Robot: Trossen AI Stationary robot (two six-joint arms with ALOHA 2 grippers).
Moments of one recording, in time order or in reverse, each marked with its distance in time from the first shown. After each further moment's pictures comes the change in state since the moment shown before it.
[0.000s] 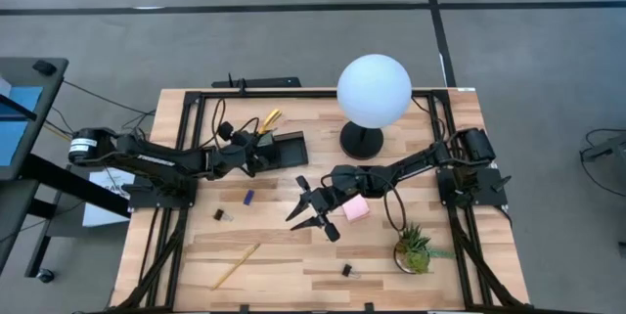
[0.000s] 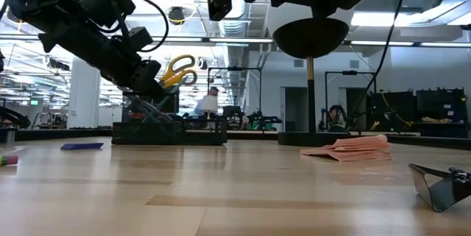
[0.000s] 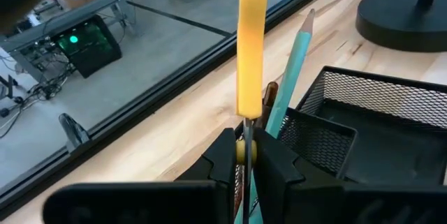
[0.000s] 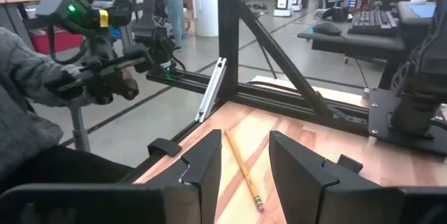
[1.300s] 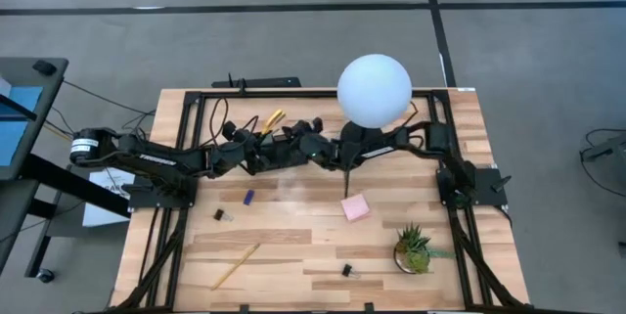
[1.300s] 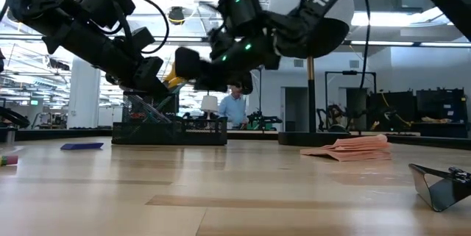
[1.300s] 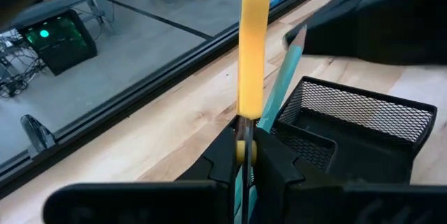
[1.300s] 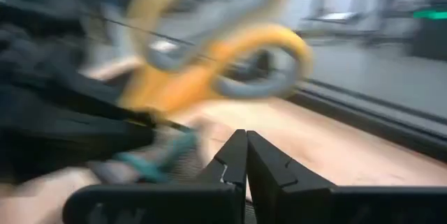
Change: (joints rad) left arm 0.031 0.011 -0.006 0.101 0.101 0.007; right arm -0.274 0.303 0.258 -0.115 1.008 0.339
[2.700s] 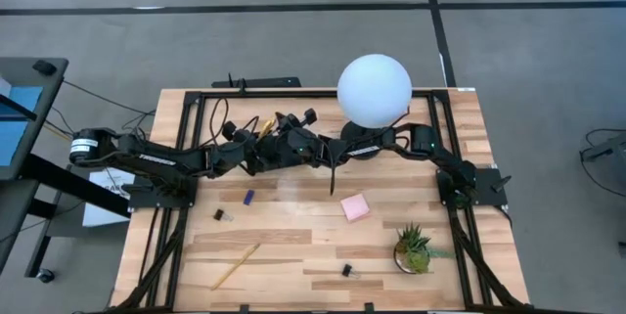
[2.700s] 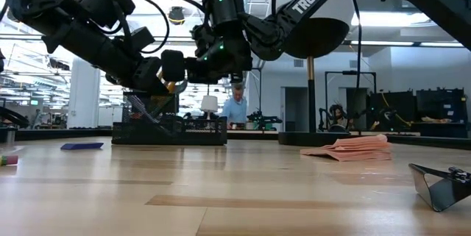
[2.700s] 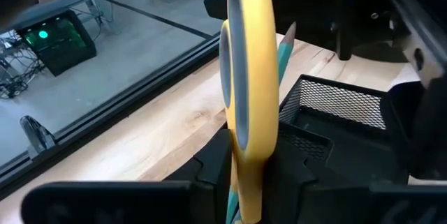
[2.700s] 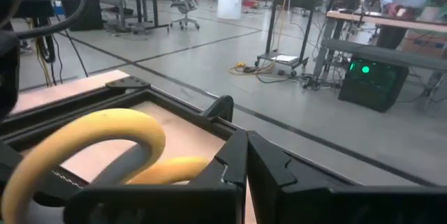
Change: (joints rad) left arm -0.002 -0.007 0.002 -0.011 0.000 0.008; right arm -0.011 0.134 0.224 0.032 0.172 -0.228
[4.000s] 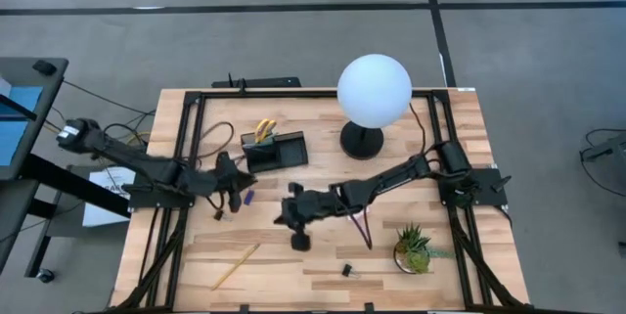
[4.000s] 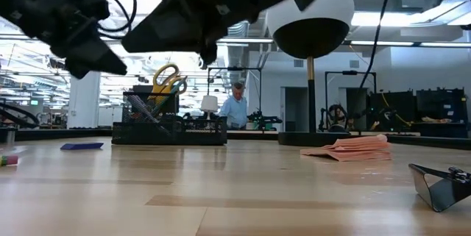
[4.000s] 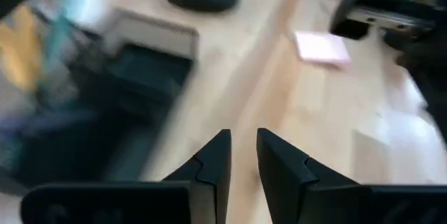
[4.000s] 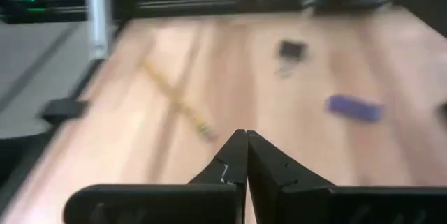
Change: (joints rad) left arm -0.479 -0.468 0.000 -0.502 0.126 -0.403; right arm 0.350 -0.231 -0.143 -0.431 -0.765 0.090
